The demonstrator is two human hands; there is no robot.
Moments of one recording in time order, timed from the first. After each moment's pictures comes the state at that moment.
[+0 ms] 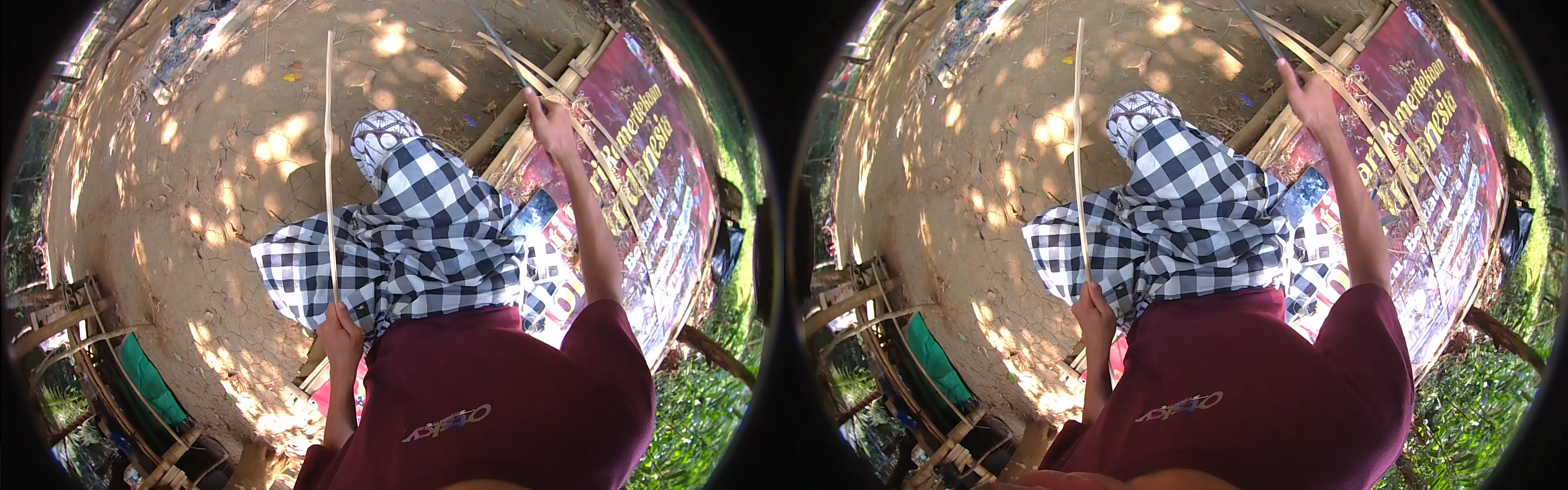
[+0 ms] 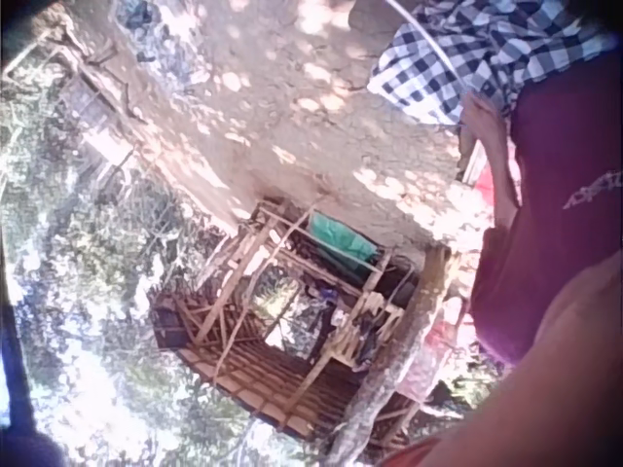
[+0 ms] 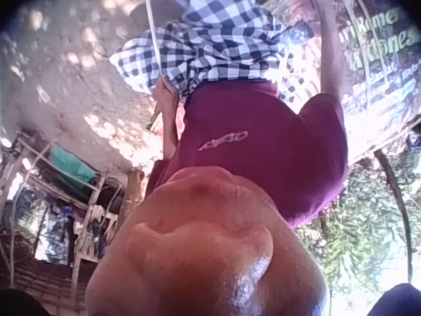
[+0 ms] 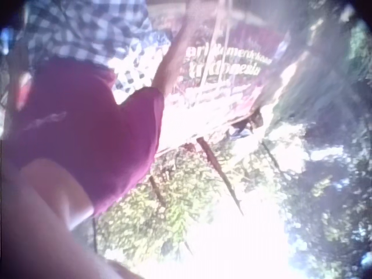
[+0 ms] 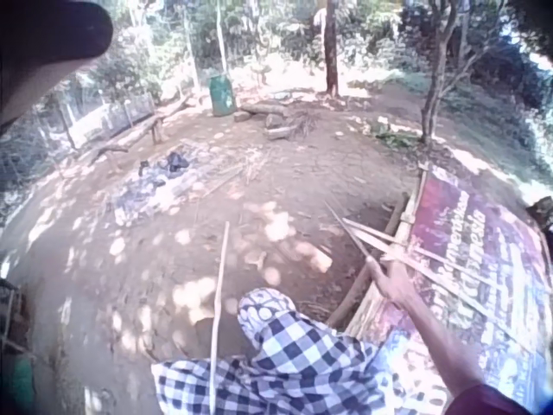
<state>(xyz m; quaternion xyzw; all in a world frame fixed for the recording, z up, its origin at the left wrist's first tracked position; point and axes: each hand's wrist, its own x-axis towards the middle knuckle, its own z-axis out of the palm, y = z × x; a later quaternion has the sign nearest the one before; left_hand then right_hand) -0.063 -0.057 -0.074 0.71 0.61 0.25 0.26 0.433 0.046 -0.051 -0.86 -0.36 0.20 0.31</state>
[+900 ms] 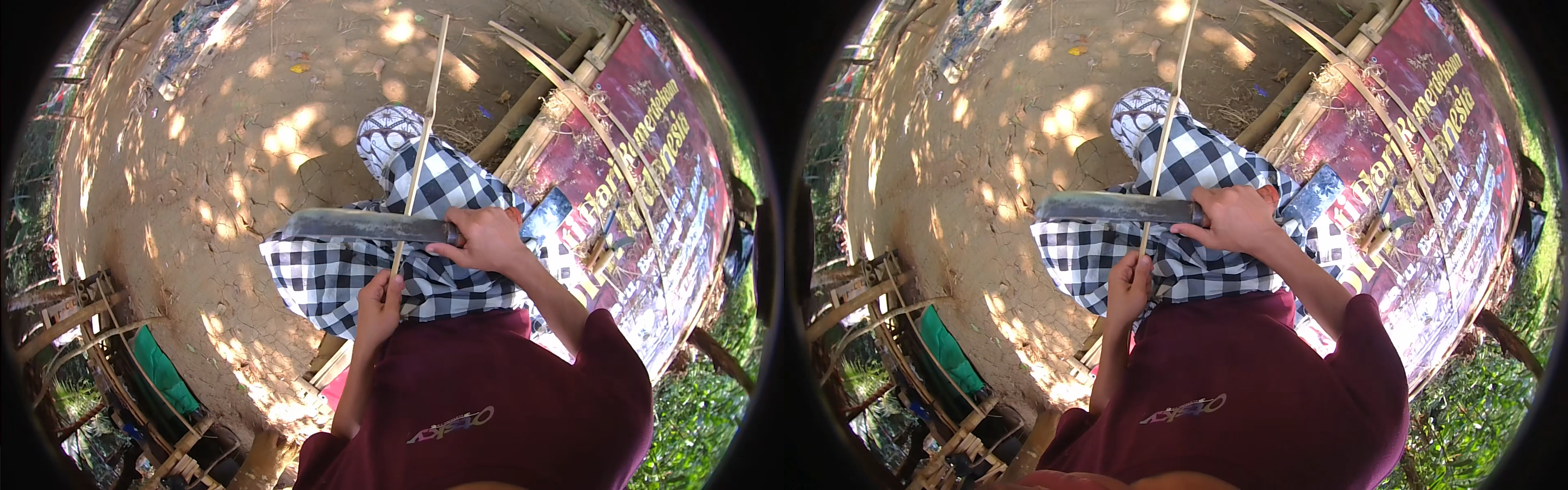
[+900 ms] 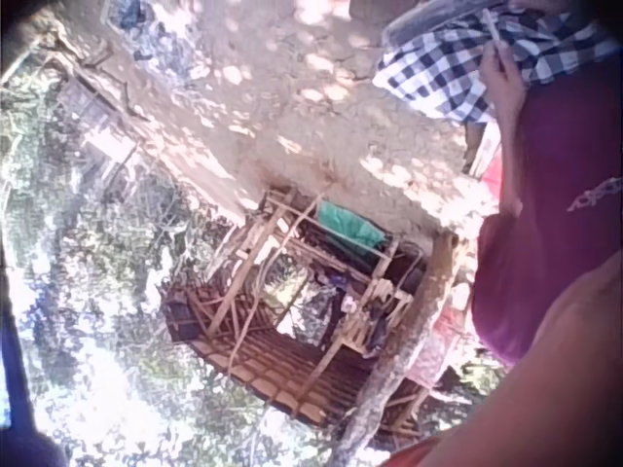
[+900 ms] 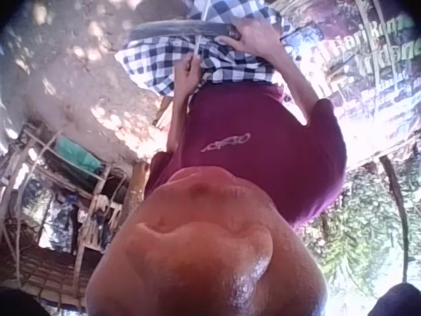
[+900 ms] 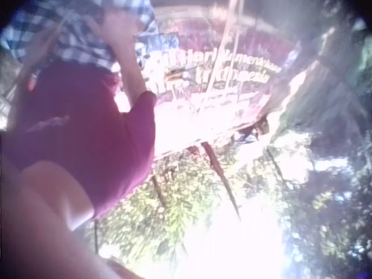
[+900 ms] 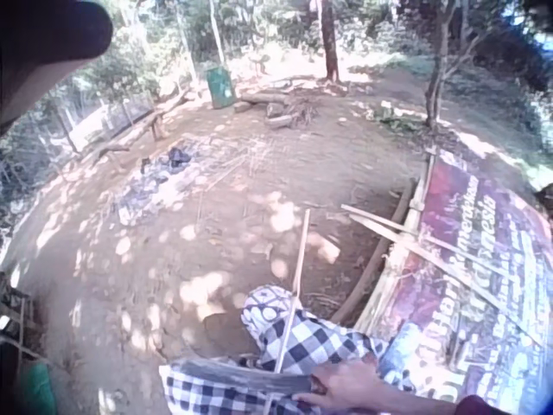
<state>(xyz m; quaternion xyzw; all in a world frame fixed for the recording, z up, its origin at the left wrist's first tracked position) 0.001 -0.026 -0.060 0.52 0.51 0.20 0.66 0.246 -0.022 -0.042 -0.64 -0.71 0.21 0.22</state>
